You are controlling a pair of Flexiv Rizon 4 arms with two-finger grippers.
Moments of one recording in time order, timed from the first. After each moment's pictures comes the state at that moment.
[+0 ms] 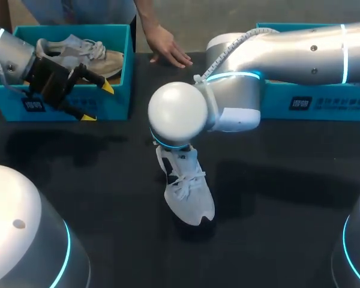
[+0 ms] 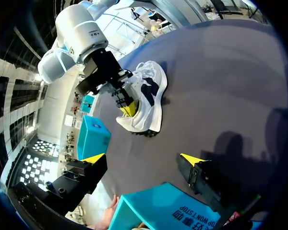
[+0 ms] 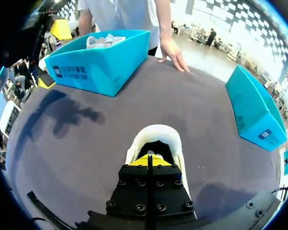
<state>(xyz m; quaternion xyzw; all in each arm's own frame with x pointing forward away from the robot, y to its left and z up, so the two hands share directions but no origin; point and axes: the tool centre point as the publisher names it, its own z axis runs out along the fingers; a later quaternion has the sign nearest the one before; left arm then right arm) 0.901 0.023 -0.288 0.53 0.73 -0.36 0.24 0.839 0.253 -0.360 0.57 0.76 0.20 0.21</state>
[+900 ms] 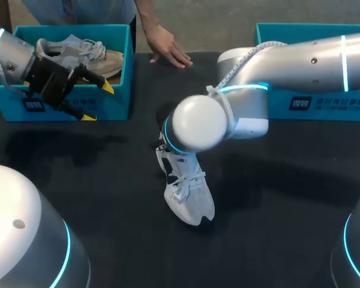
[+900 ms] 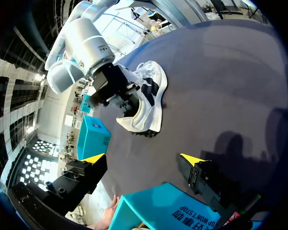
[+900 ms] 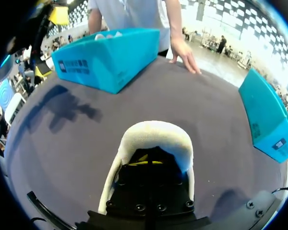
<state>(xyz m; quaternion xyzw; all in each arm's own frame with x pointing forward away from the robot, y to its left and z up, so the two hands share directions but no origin) 0.901 0.023 -0.288 0.53 0.73 -0.36 0.24 0.859 0.251 -0.399 0.53 0.79 0.23 0.19</state>
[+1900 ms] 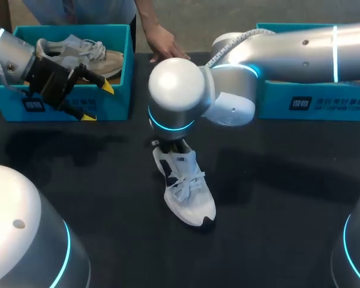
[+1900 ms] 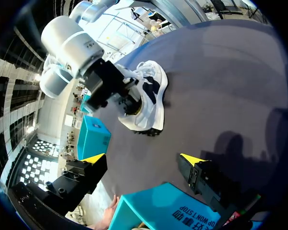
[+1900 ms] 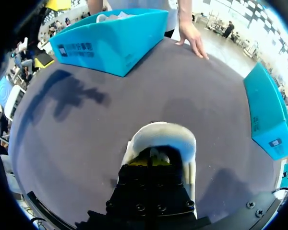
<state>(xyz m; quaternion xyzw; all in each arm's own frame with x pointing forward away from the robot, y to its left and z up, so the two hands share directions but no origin) 0.901 0.023 -0.288 0.53 0.73 -0.36 0.24 0.832 0.261 -0.383 0.54 0.82 0.15 0.14</state>
